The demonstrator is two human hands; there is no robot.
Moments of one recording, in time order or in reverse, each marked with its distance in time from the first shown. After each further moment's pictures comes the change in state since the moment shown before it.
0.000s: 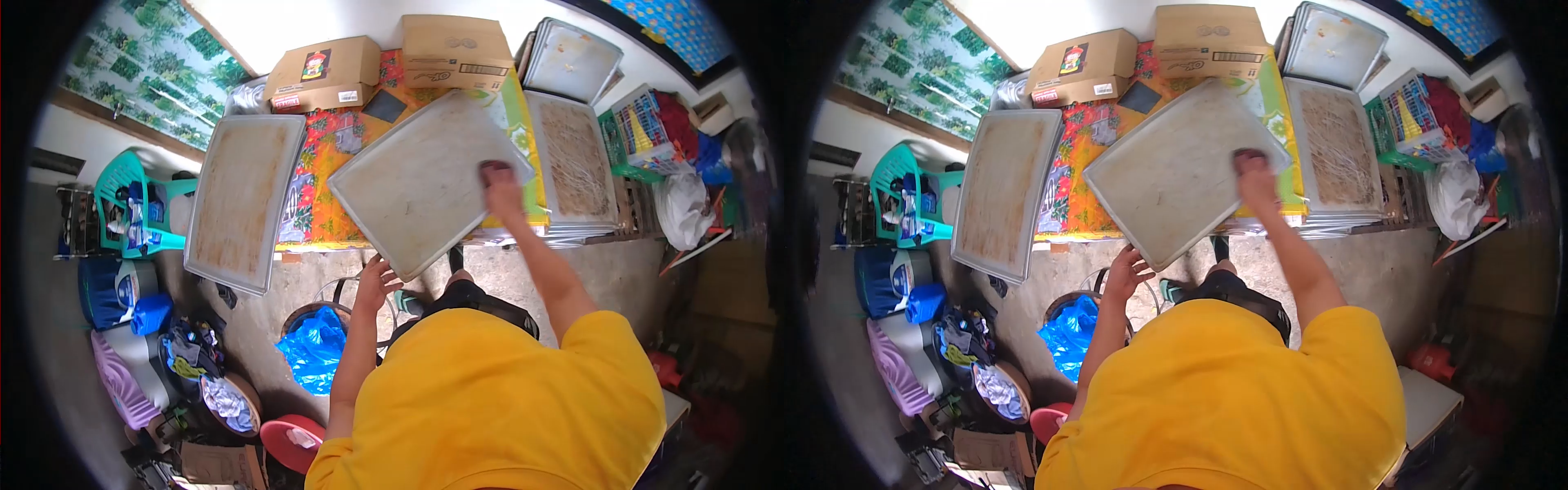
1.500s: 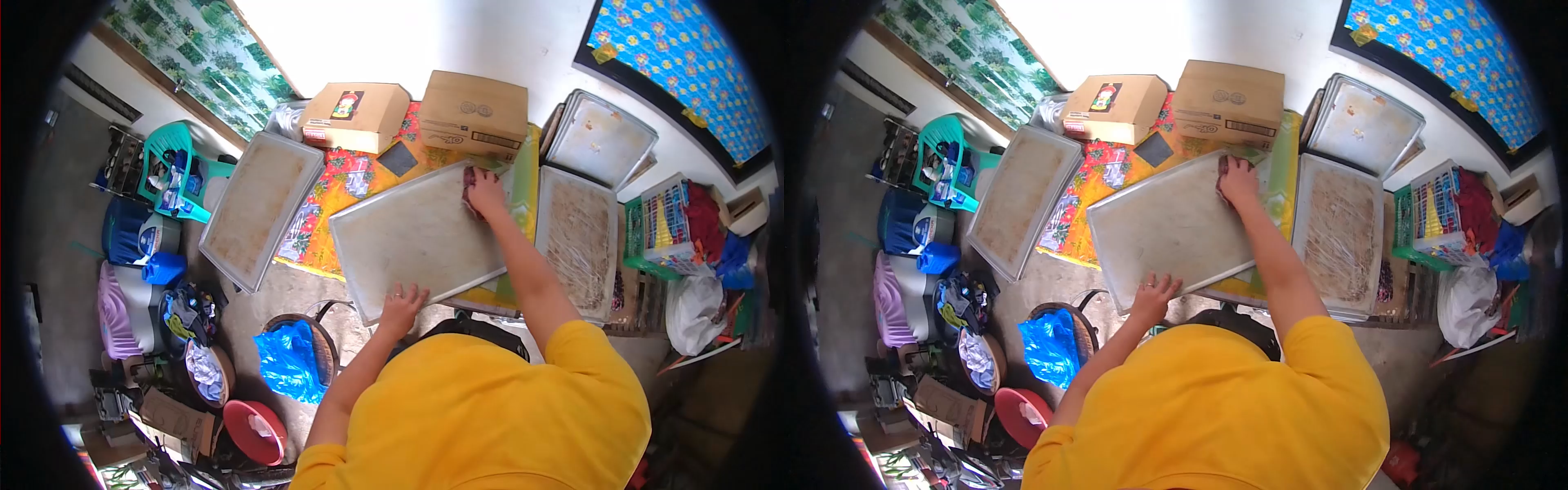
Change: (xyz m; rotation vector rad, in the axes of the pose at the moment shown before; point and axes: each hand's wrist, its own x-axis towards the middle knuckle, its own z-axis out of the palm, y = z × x) left_hand 0.039 -0.040 0.150 2.026 0.282 0.879; right_hand 0.192 0.024 -0.002 0.187 -0.185 0.041
